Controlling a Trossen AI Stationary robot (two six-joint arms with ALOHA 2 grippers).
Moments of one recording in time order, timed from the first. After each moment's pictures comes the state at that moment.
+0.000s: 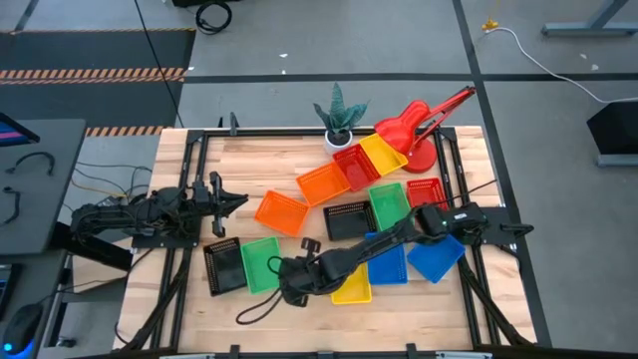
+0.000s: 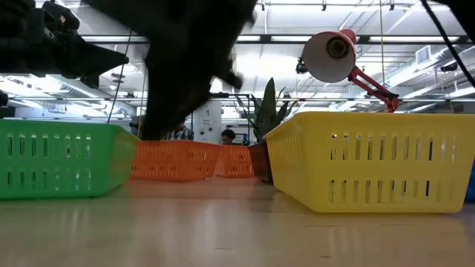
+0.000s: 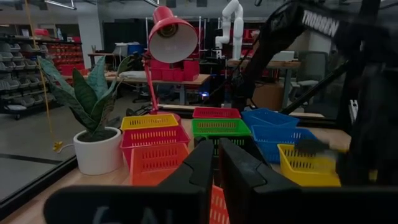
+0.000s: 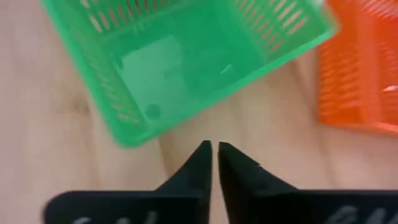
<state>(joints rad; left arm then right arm) 0.03 0.01 0.01 0.10 -0.16 -0.01 0.37 2.42 2.07 -0.75 0.41 0.52</state>
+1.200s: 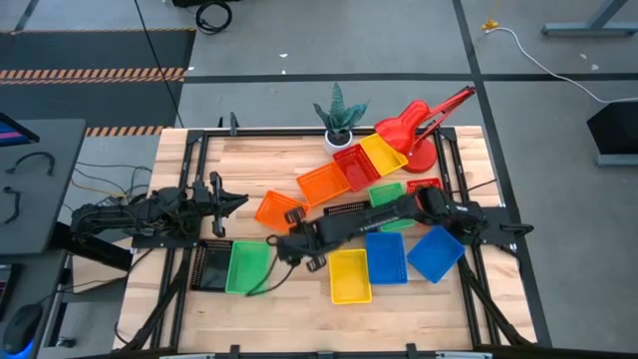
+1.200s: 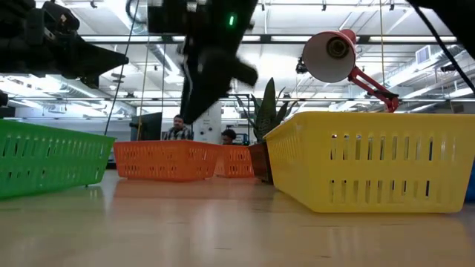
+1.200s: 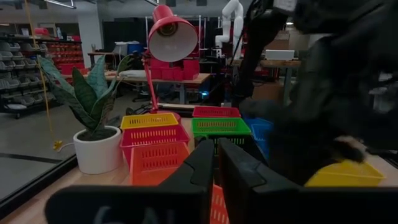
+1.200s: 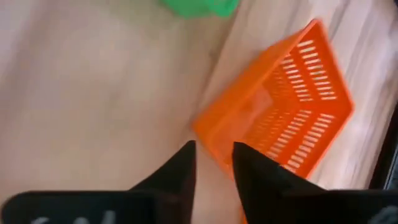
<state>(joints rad) 0.03 0.01 0.01 0.10 -0.16 -0.01 0.20 2.32 2.05 -0.92 0.38 -0.37</state>
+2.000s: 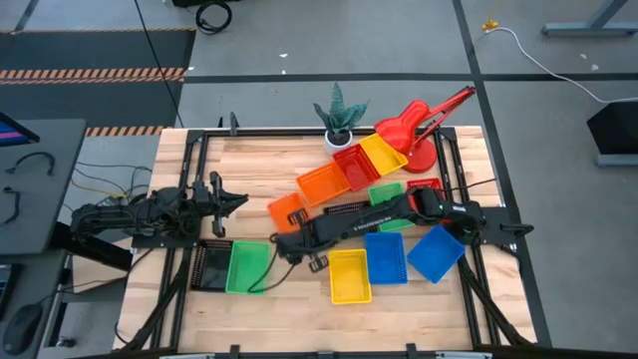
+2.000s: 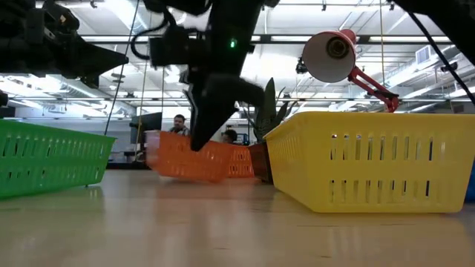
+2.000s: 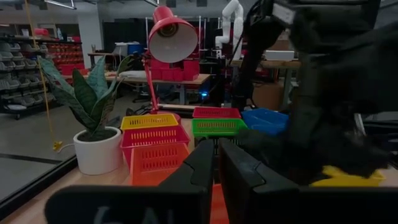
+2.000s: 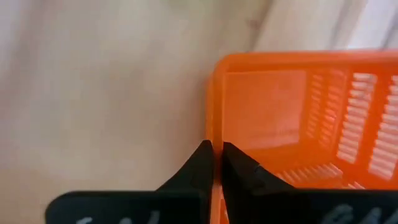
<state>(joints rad) 0.03 0.01 0.01 0.10 -0.16 -0.01 0.22 2.36 2.06 -0.97 0.28 -0.24</state>
